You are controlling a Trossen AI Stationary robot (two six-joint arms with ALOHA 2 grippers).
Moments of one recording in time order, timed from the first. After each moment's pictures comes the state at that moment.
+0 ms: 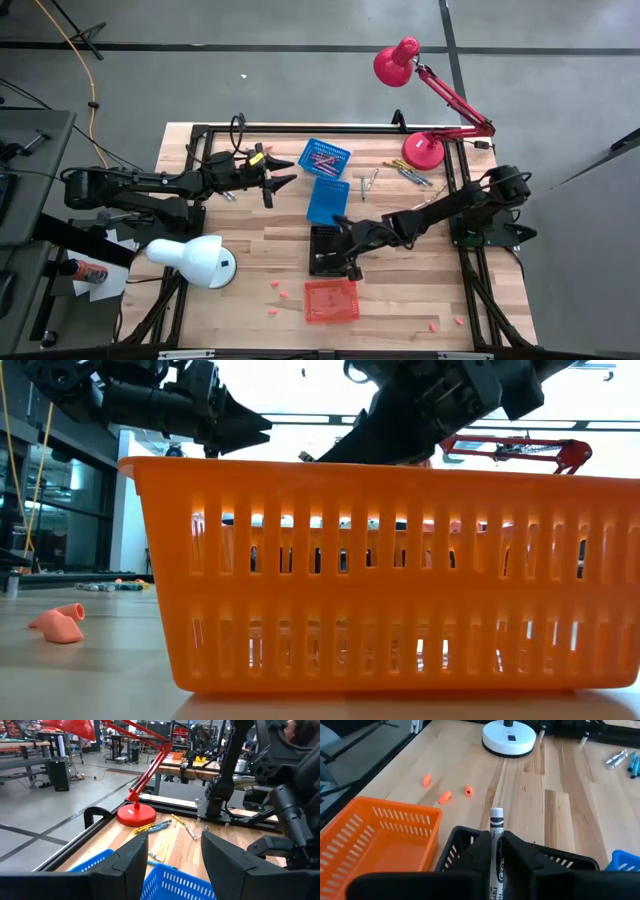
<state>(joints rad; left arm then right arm) 0.26 1.09 0.43 0.61 0.01 -0.08 0.26 1.71 0.91 0.29 0.02 -0.03</state>
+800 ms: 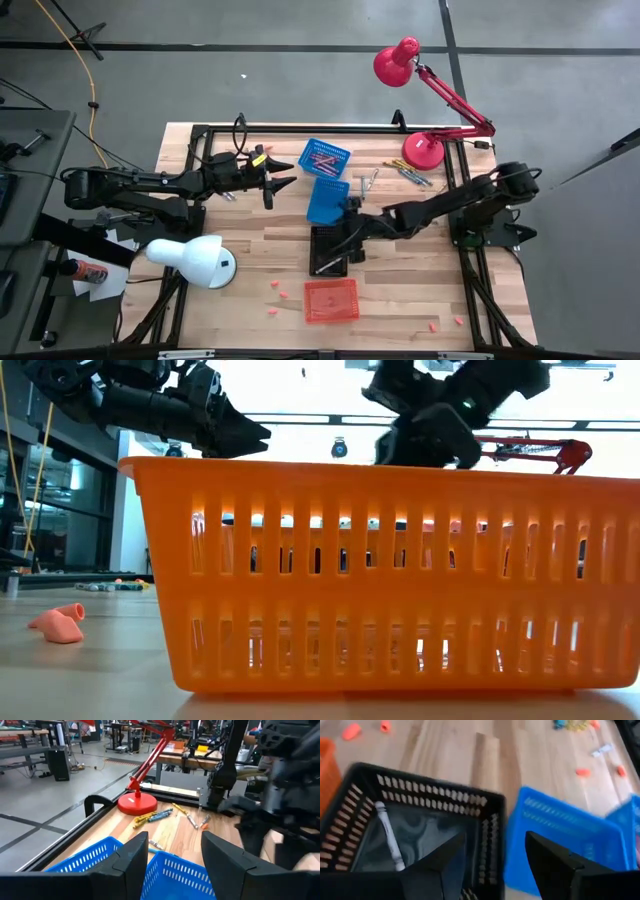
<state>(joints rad) 0.26 1.09 0.43 0.55 0.01 -0.08 0.21 1.62 0.94 -0.07 0.30 -0.10</state>
